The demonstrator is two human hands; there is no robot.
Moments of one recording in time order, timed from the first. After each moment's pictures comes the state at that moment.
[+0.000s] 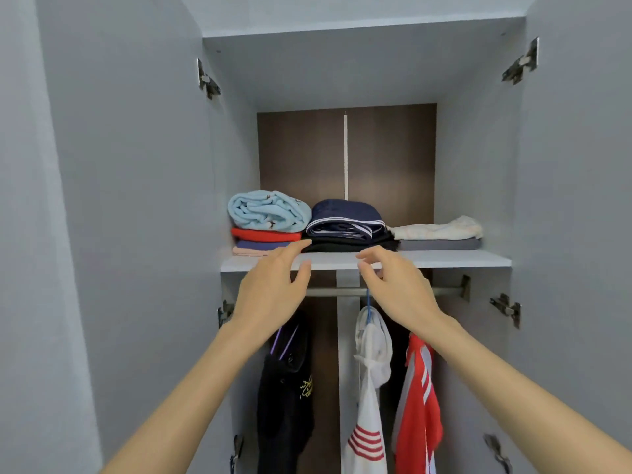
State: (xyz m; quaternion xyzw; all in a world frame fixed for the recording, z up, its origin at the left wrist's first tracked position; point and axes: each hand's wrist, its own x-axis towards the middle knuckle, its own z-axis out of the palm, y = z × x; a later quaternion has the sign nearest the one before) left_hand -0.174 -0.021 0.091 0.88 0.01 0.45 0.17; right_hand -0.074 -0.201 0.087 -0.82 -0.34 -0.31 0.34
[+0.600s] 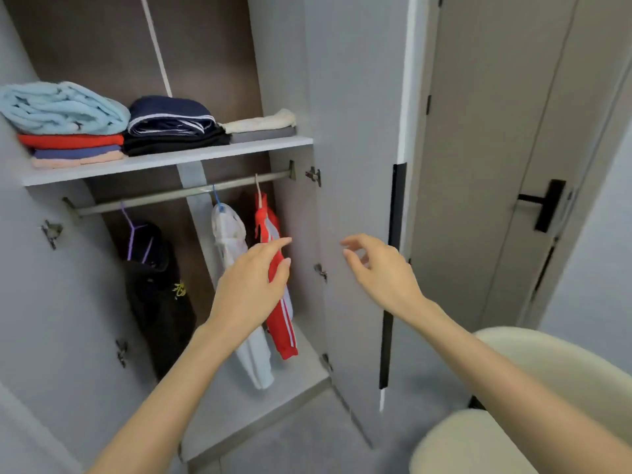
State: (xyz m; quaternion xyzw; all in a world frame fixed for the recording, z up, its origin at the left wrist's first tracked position) left_hand -0.328 -0.188 -0.039 0.91 -0.18 0.27 0.25; right_hand -0.321 -0.406 -0.052 -0.91 -0.10 -0.26 0.31
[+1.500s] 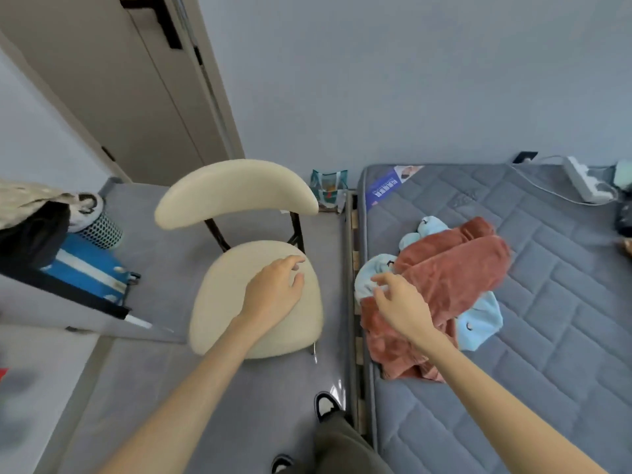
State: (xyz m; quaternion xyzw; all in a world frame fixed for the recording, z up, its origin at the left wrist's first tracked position) left_hand -0.523 -0.654 -0.306 0.82 -0.51 -0.18 0.19; right_hand -0.740 -0.747 -0.351 -0.77 0.54 -0.09 0.32
